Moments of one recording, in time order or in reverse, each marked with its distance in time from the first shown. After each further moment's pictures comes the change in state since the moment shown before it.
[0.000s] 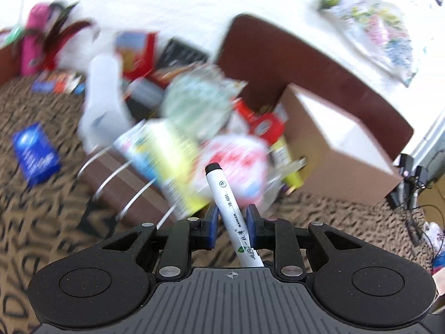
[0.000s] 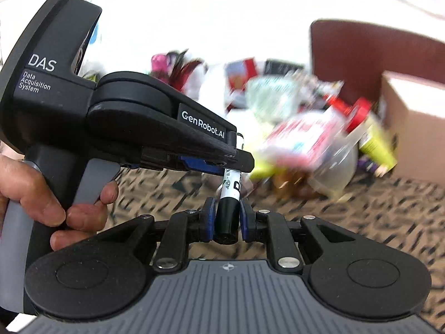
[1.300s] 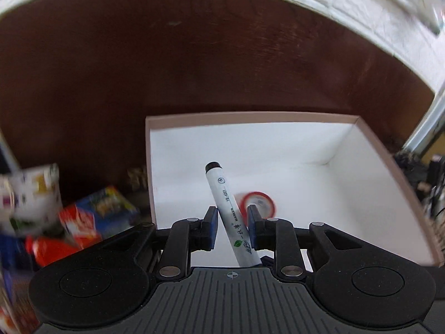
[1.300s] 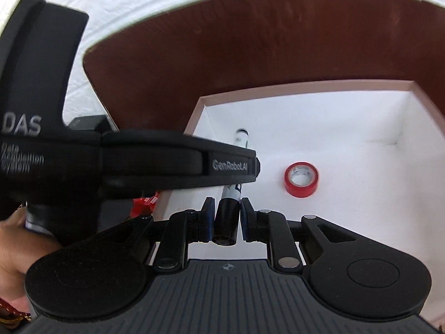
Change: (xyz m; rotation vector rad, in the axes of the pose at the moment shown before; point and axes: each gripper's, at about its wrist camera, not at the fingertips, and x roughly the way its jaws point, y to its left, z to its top) left arm 0.323 -0.198 0.178 0.280 0.223 -0.022; right arm 0.118 -0.326 0.164 0.330 0.192 -0.206
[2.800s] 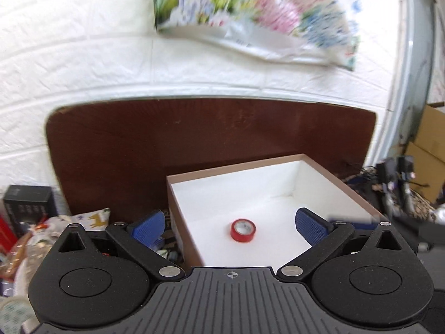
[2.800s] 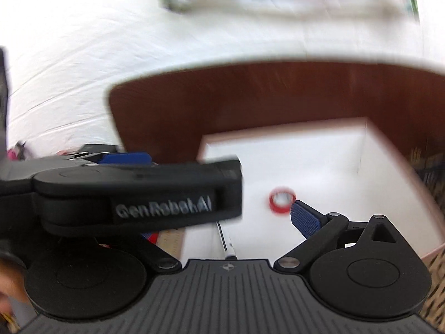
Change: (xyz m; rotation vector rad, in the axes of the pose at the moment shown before) left arm -0.155 -0.004 -0.070 0.163 -0.349 -0.045; right arm -0.081 0.043 -0.043 -0.091 -0.289 -0.122
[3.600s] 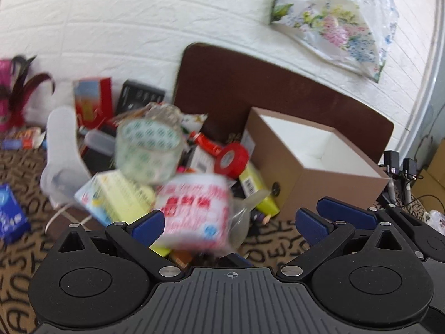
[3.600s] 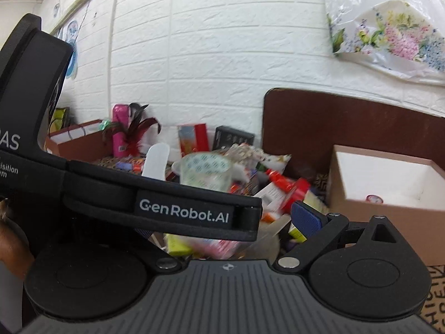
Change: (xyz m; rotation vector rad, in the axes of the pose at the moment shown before) left arm -0.177 0.064 -0.175 -0.289 -0.008 0.122; right arm -0.121 0.152 -0.153 -0.259 -0.175 0.239
